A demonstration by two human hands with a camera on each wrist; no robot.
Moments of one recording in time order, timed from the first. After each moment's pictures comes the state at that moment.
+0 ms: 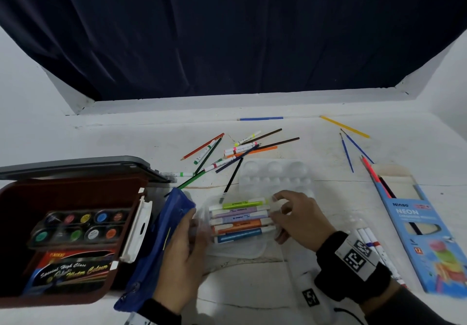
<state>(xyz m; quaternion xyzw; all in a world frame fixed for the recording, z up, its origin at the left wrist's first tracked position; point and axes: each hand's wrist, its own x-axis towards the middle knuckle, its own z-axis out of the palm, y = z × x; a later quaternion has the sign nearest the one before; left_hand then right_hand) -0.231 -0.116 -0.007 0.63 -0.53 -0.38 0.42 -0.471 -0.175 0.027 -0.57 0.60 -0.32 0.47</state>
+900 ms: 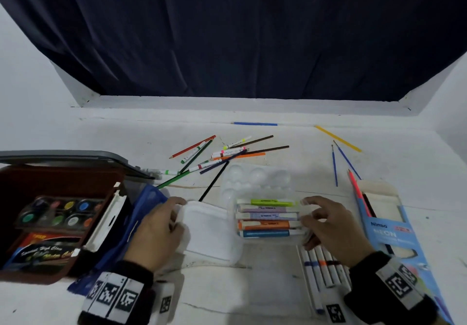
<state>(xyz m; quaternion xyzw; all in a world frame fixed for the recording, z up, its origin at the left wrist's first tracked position) -0.251 -0.143 0.028 0.71 -0.63 -0.21 0.24 -0.582 -0.178 0.037 -0.54 0.62 -0.35 0.44</state>
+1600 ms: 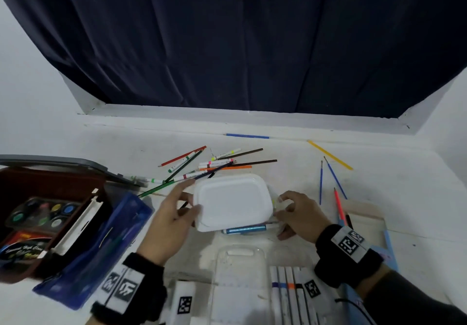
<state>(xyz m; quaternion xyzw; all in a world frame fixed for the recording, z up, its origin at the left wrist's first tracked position) -0.342 -0.179 0.041 0.60 -0.52 -0.35 0.50 -0.612 -0.260 0.017 -0.56 0.58 -0.27 0.53</state>
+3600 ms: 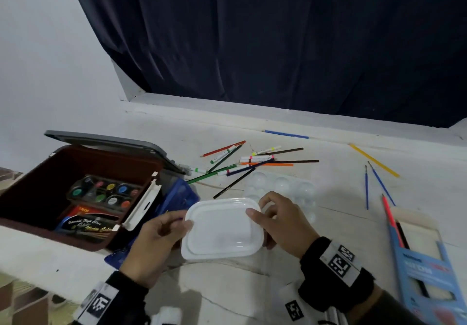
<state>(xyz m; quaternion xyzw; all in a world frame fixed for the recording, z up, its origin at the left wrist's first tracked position) -0.234 -0.100 0.016 0.60 -0.33 -0.47 0.55 -0.474 -0.195 0.049 -0.66 0.50 -0.26 0.48</state>
